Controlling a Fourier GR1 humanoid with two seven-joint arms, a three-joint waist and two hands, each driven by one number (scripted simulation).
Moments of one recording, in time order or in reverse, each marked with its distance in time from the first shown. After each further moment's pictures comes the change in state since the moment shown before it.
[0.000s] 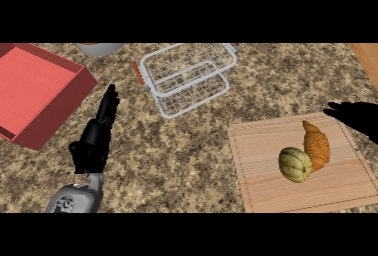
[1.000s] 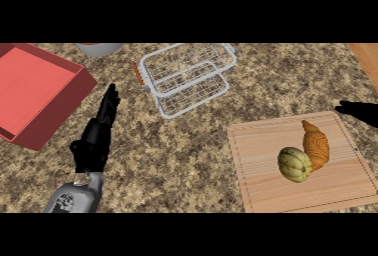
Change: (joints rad) left arm -0.016 0.042 -0.040 0.019 0.045 0.042 -0.011; right arm -0.037 -0.042 -0.095 -0.097 -0.492 0.128 0.342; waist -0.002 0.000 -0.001
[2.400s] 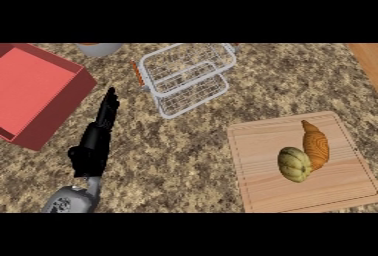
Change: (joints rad) left arm 0.016 0.071 -0.077 -0.004 0.083 0.072 -0.028; right arm 0.035 -0.216 -0.236 0.188 -0.371 -0.097 -0.304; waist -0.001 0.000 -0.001
